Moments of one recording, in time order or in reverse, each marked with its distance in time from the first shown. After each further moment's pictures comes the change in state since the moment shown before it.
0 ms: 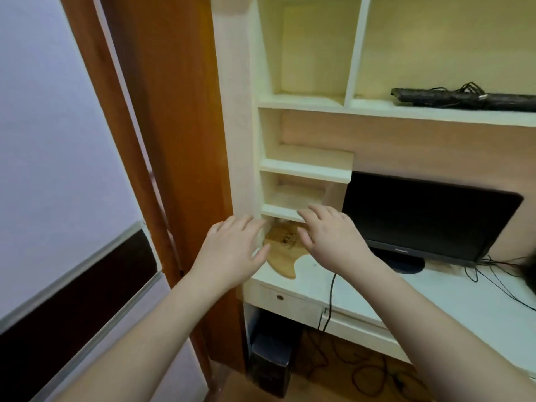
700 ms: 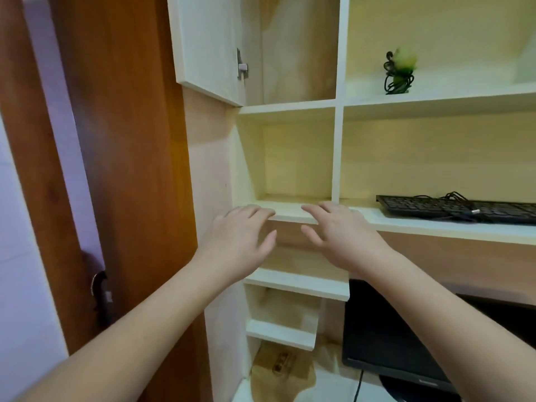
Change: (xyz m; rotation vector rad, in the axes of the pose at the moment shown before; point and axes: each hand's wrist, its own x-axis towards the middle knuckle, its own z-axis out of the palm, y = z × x) left_hand 0.208 0.009 -0.116 0.047 0.402 0.163; right_hand 0.174 0.081 -0.129 -0.054 0.297 -0.024
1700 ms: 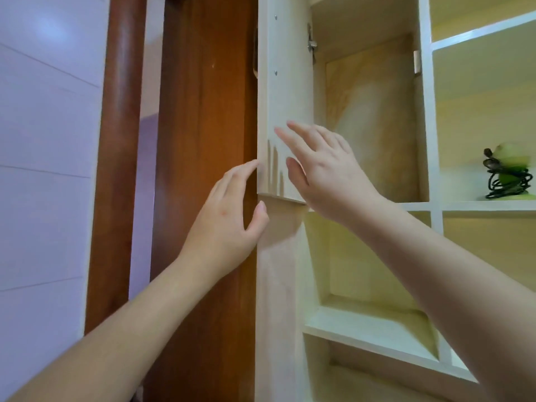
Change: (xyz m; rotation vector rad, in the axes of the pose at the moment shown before) left_hand 0.089 -0.117 -0.120 -0.146 0.607 -0.039; right_hand 0.212 -0.098 -0.131 0.060 0.755 -0.393
